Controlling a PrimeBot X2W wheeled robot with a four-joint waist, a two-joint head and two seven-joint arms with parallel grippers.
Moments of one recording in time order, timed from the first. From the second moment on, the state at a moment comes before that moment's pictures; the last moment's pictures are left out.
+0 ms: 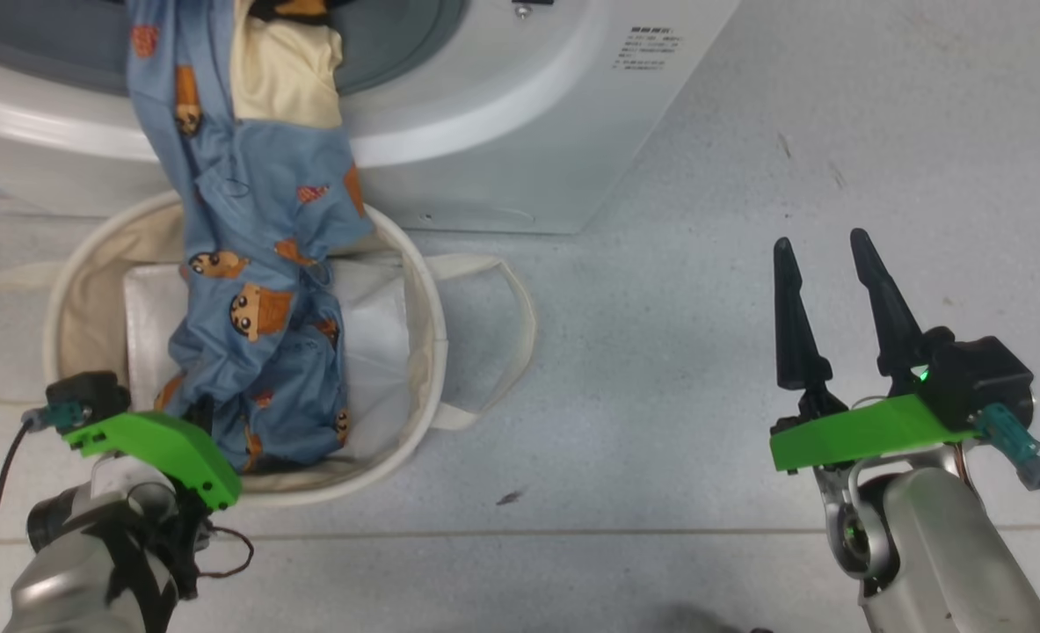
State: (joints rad) left arm -0.78 0.25 -0.60 1.25 -1.02 -0.12 -0.09; right arm -0.31 -0.12 0.18 0.11 0.25 0.13 -0.25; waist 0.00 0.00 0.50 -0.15
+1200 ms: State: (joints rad) left arm -0.69 0.37 -0.50 1.05 -0.90 -0.12 -0.25; right arm -0.24 -0.11 0.23 0.21 0.30 0.13 -0.25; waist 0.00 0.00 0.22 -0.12
